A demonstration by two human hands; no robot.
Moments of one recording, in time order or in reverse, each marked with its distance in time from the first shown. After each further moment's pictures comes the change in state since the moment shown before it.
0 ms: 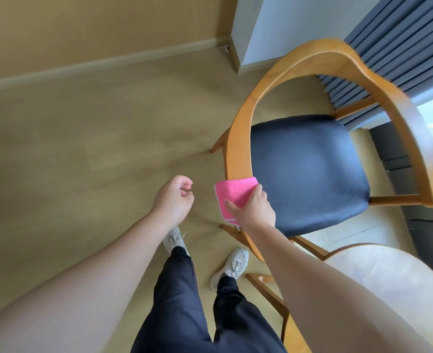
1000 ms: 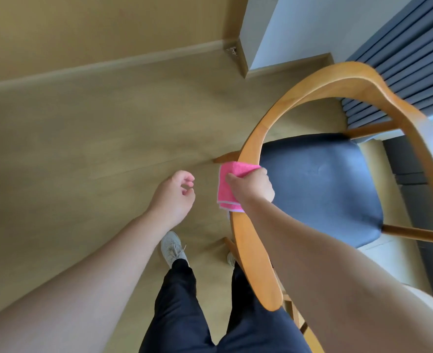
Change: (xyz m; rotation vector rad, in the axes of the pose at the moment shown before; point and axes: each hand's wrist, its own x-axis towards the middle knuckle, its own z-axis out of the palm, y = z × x) left_hand 0.092 0.047 -0.034 0.059 -0.042 0.063; right_hand 0.119 -0.101 -0.050 0.251 -0.051 0.263
